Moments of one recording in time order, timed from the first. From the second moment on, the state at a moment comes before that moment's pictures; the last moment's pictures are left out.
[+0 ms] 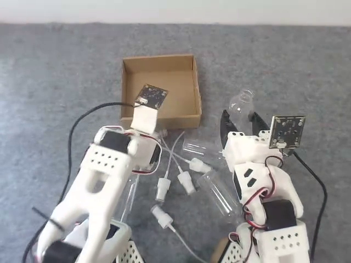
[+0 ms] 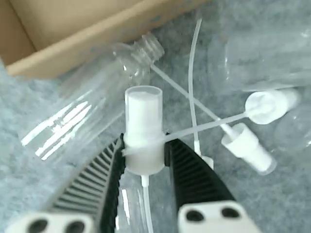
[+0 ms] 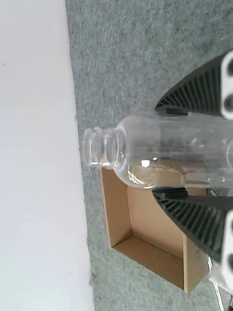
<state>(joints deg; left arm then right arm) 11.5 -30.0 48.0 67.7 1.9 -14.2 -81.0 68.4 40.1 -13.0</state>
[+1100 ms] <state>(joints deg) 11.5 -70.6 50.9 65.6 1.6 -22.2 -81.0 73.7 37.4 -8.7</state>
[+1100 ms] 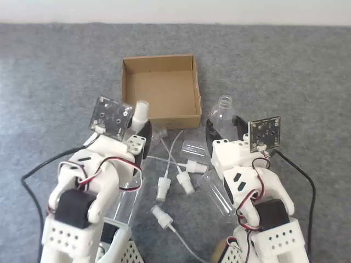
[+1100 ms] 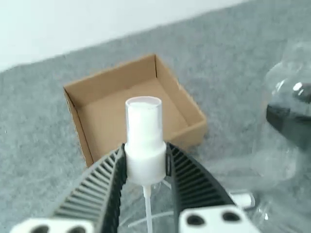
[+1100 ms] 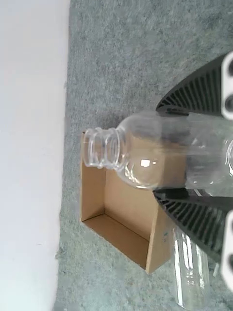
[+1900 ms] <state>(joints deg) 2.5 -84.6 52.2 50.5 16.1 -26.2 -81.0 80.7 28.0 -8.6</state>
